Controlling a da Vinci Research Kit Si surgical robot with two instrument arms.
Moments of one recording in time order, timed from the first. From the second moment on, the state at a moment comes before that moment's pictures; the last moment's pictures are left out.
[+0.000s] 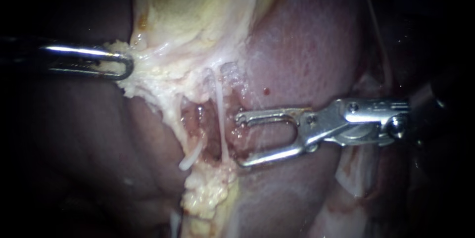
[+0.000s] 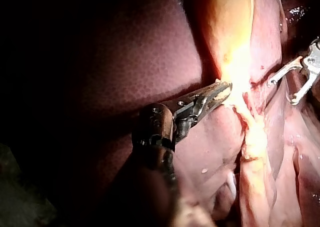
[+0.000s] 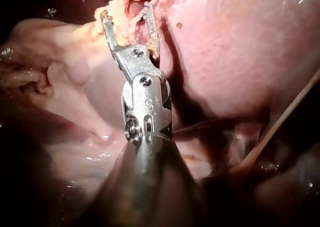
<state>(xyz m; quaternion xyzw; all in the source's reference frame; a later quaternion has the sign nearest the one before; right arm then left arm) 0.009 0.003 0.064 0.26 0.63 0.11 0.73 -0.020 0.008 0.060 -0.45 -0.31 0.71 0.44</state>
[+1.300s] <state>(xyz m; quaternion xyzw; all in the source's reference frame) 0.004 0.003 0.061 0.24 0.60 0.08 0.76 -0.026 0.007 0.067 -0.46 -0.30 0.72 0.43</state>
